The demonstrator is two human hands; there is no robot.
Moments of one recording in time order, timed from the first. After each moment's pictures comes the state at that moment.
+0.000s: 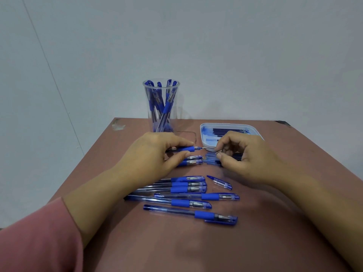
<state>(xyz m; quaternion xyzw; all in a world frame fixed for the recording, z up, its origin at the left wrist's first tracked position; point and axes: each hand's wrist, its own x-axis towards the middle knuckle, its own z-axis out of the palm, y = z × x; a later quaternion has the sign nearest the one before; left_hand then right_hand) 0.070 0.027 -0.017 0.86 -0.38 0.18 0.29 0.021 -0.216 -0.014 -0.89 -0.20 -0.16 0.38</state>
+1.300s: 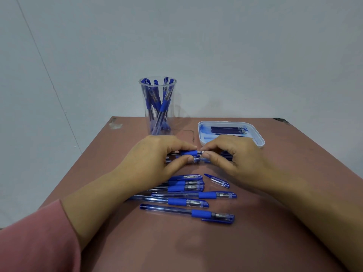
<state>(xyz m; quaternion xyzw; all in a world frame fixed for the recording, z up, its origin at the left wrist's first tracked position) 0.063 0.020 -0.019 0.84 -0.42 0.18 0.29 0.028 -0.206 -0.023 -0.88 -0.29 -0.26 0.27</state>
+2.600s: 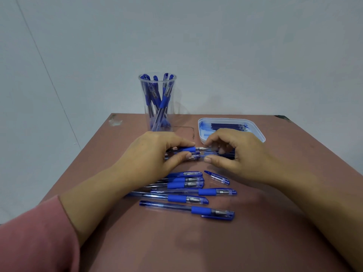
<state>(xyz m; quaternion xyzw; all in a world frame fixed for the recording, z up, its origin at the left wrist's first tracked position) 0.065 0.022 -0.021 0.85 -0.40 0.18 0.29 0.024 -0.213 -0.015 -0.92 -0.25 -0.18 0.26</state>
